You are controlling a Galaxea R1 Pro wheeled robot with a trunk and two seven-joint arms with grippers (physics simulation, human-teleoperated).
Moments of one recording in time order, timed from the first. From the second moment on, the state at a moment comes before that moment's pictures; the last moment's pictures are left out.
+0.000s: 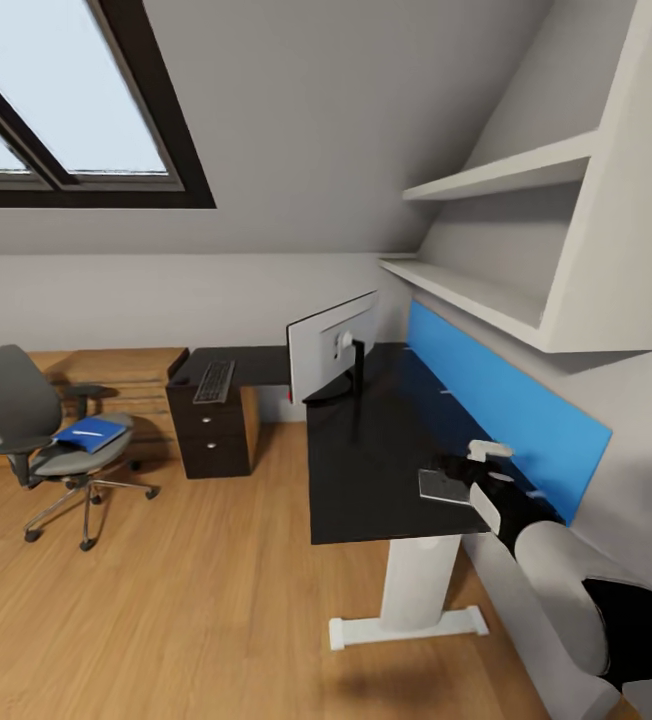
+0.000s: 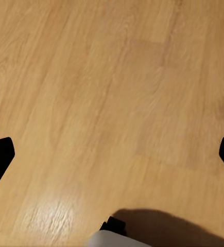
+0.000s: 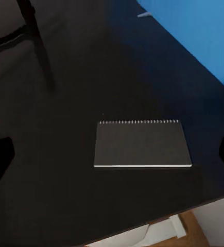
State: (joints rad) left arm -0.13 0.03 -0.44 -0.46 0.60 -0.24 0.43; right arm -1.00 -0.08 -0.12 -0.26 -0.03 0.04 -0.06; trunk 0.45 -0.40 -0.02
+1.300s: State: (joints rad) left arm -0.13 0.21 -0.43 -0.89 0.75 -0.13 0.42; right arm -1.00 -0.14 -0.13 -0.17 0.17 0.18 0.12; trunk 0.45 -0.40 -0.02
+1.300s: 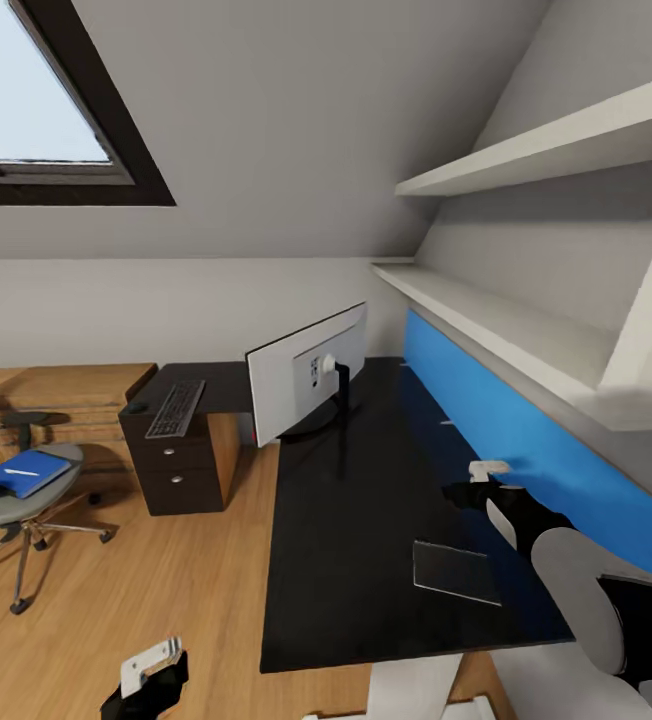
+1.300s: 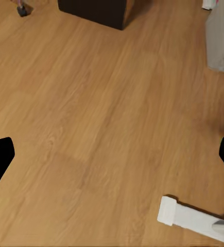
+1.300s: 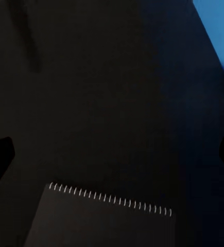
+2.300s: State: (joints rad) left arm -0.13 0.32 -0.10 -1.52 1.02 0.49 0.42; right arm -0.99 -0.14 -0.16 -0.29 0.11 0.39 0.12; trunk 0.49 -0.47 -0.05
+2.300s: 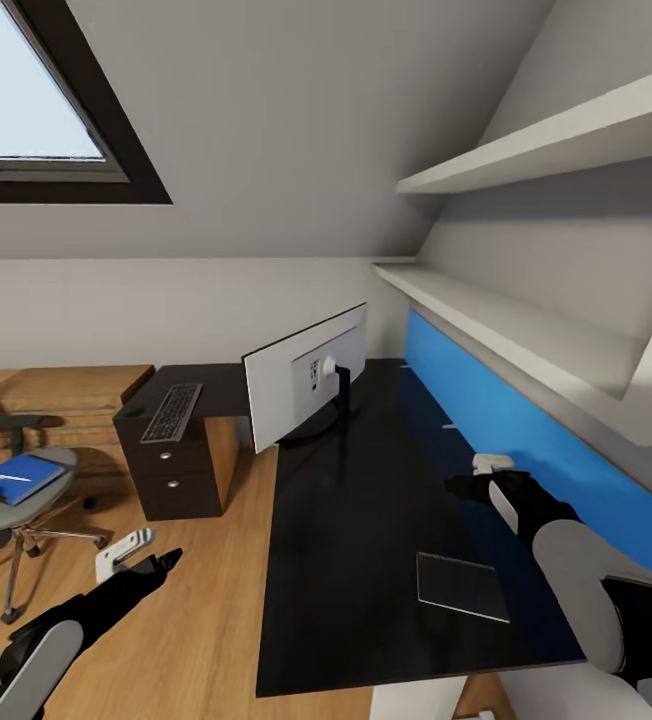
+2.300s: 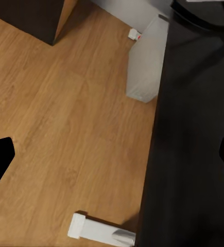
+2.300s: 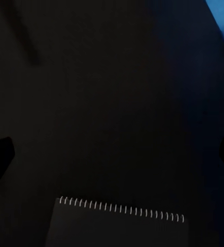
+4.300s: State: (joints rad) left arm -0.13 0.32 -0.09 -1.49 1.02 0.49 0.42; right arm -0.99 -0.13 -0.16 -0.30 0.10 0.39 0.12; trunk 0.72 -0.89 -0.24
